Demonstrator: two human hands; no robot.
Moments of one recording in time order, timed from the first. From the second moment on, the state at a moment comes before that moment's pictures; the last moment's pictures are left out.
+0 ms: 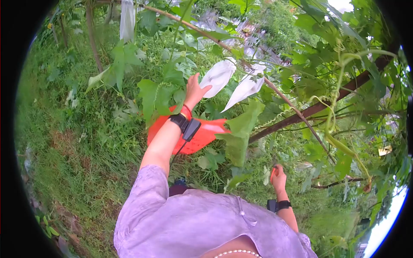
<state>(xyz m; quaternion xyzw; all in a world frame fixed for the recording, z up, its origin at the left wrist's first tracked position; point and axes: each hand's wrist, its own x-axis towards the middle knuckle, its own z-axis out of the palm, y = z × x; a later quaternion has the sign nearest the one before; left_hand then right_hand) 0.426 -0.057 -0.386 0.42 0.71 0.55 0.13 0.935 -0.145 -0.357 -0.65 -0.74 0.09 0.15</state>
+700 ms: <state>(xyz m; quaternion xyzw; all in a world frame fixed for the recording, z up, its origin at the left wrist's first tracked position) 0.386 -0.038 -0.398 0.39 0.43 0.66 0.48 0.892 -0.179 -0.359 -0.61 -0.75 0.27 0.06</state>
